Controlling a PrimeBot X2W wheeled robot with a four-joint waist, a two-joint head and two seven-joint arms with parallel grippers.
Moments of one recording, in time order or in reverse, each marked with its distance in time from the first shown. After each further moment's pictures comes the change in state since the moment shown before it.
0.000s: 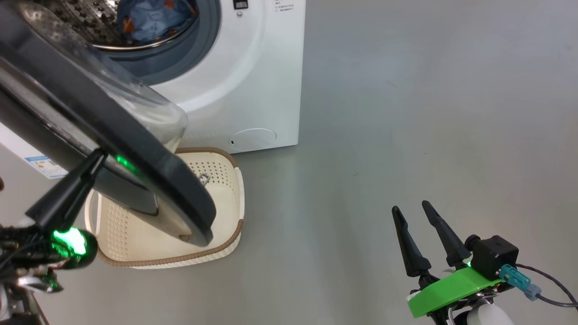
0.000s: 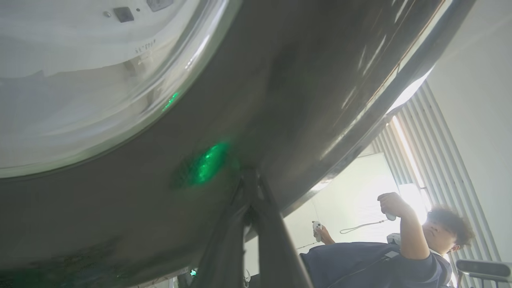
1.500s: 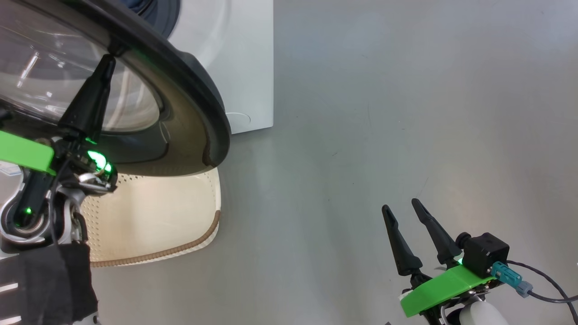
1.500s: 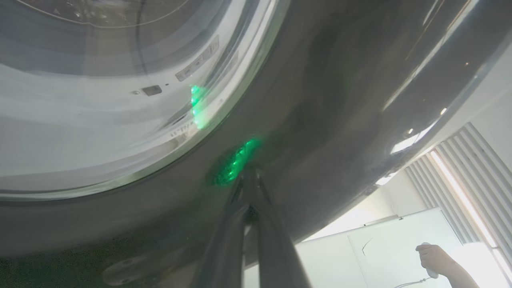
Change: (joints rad) left arm -0.242 -0.009 -0.243 0.136 0.218 0.000 -0.573; right arm -0.015 0.001 0.036 0.003 0.010 0.000 0.000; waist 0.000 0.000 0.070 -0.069
